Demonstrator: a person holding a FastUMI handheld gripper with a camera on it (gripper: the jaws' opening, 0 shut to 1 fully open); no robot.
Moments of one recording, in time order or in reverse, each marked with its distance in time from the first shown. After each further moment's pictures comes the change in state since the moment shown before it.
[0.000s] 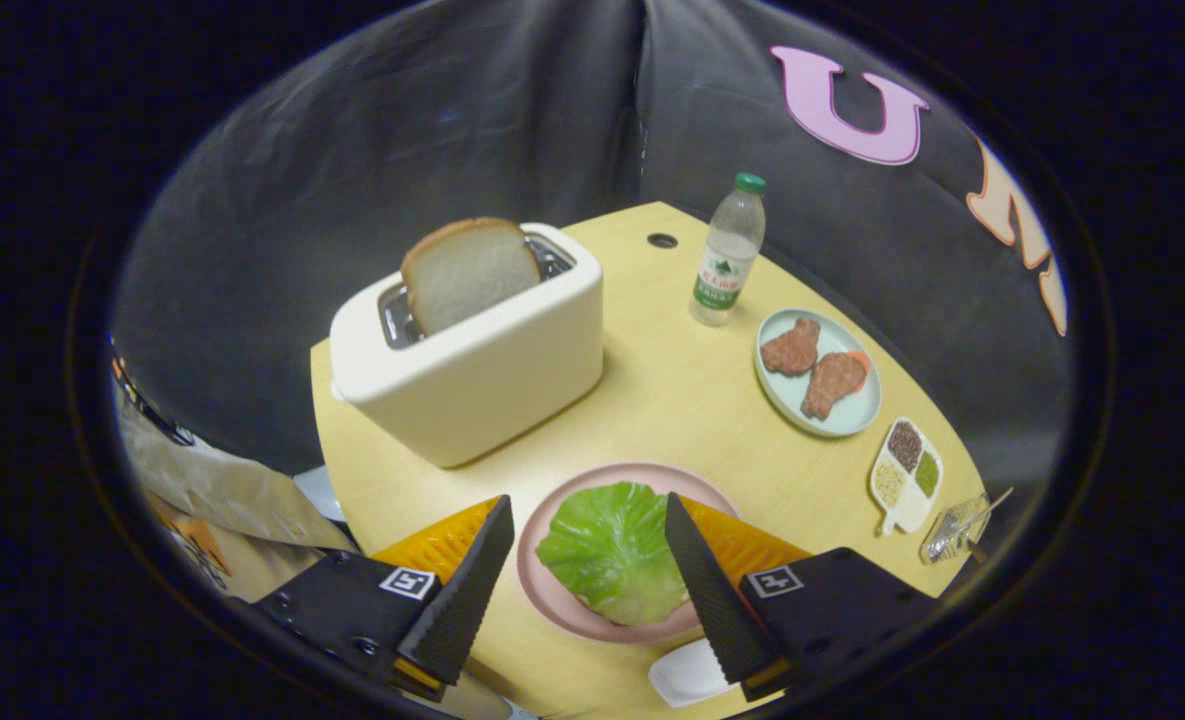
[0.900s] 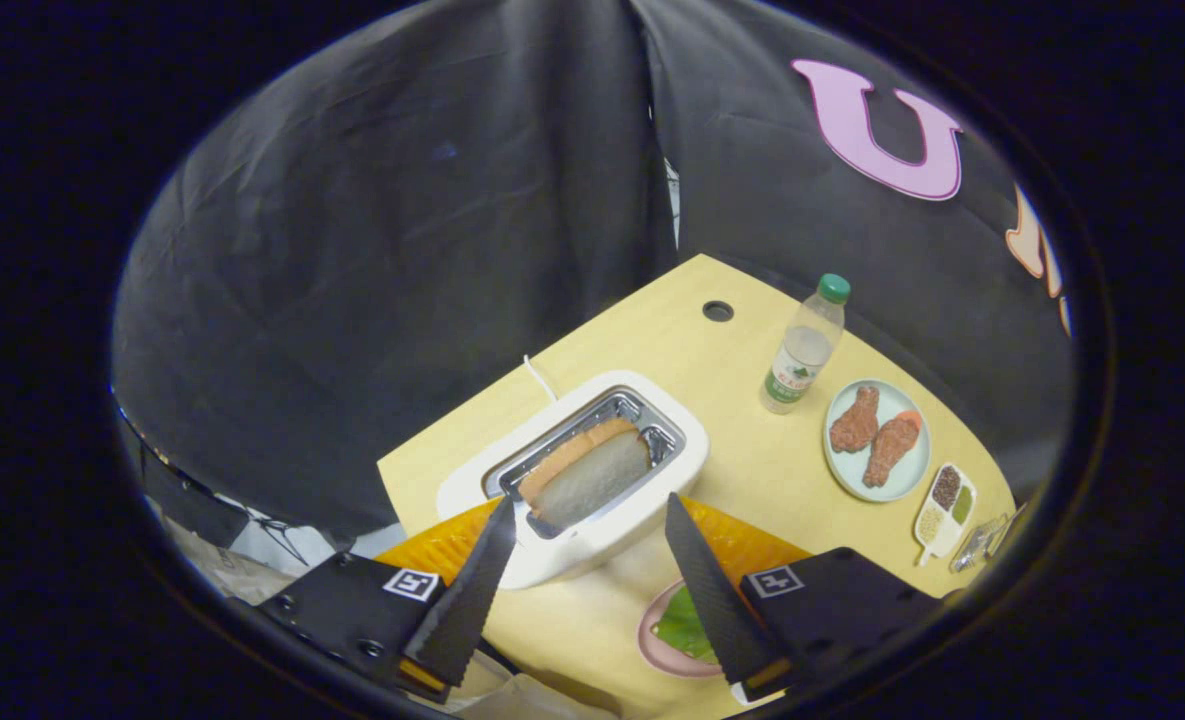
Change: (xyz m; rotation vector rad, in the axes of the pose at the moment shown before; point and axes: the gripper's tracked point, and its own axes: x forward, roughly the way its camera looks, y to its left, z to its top) arm 0.011 0.072 0.125 0.118 -0.051 0.081
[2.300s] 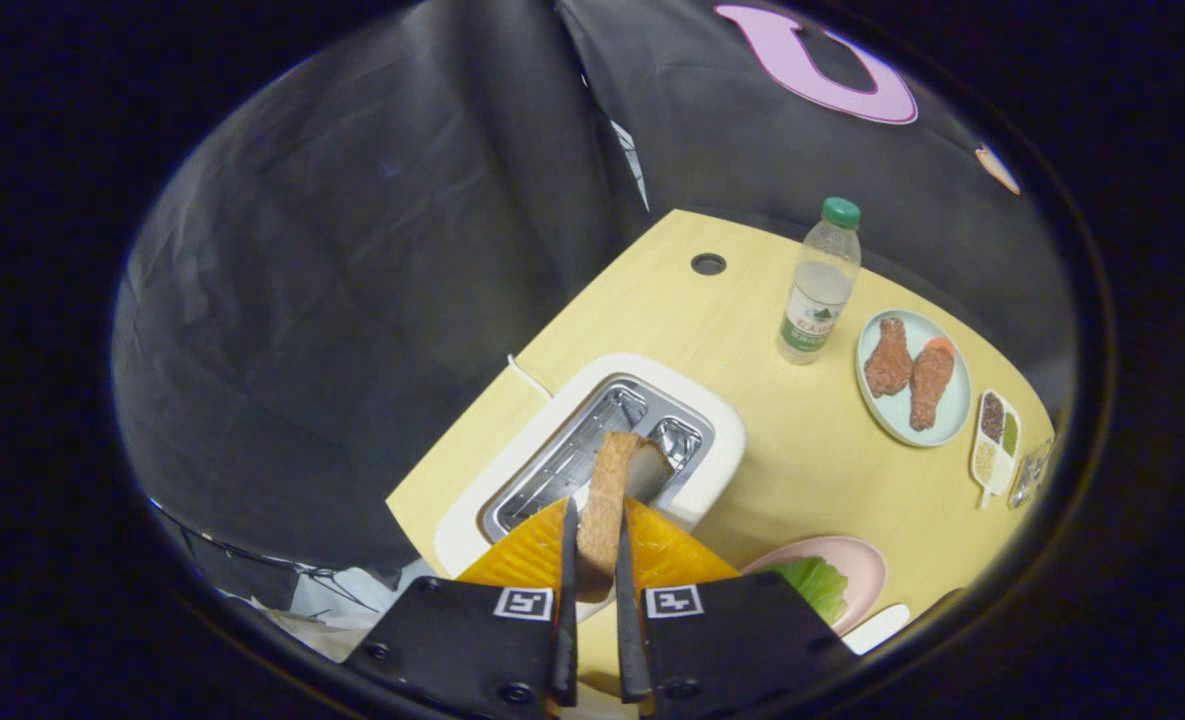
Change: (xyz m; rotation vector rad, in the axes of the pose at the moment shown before) arm 0.035 0.009 -0.011 0.222 0.037 0.036
